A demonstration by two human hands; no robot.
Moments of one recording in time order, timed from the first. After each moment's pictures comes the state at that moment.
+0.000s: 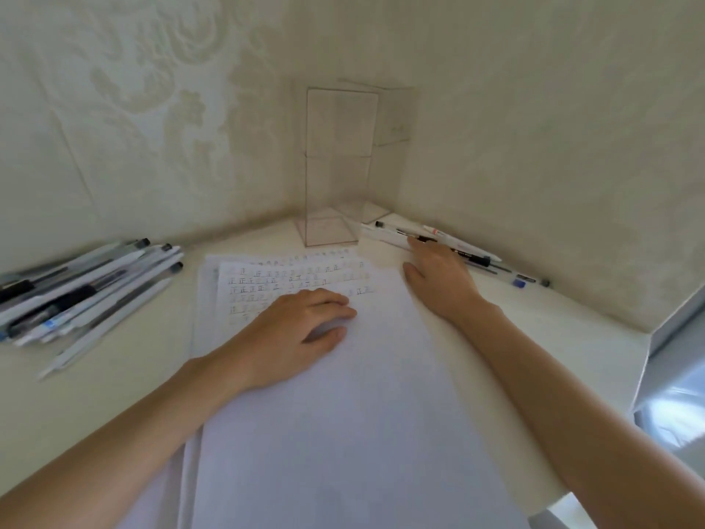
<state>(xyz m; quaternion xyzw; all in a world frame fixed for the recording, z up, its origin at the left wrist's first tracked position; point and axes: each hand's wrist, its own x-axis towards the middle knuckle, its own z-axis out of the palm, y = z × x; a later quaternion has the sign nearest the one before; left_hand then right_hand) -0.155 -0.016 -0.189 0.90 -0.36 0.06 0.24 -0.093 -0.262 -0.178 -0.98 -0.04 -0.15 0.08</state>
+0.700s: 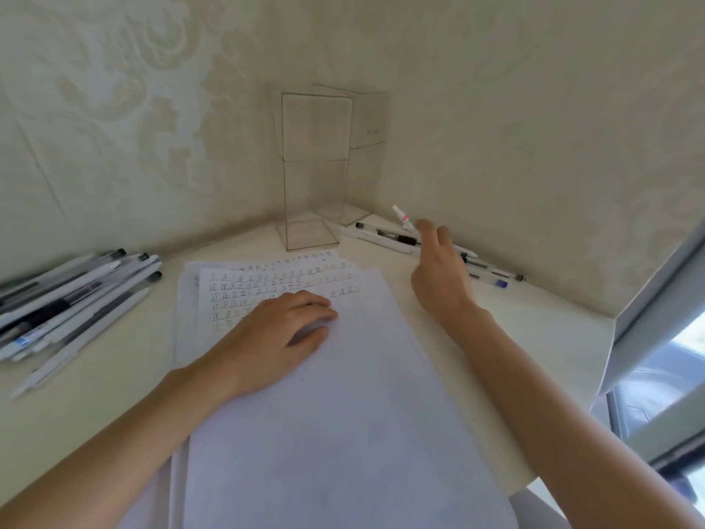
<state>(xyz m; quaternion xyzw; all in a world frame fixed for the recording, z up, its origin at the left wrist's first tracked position) -0.160 -0.017 -0.185 0.90 -0.36 0.07 0.26 -0.125 -0.258 -0.161 -0.95 0.02 -0.26 0.15</state>
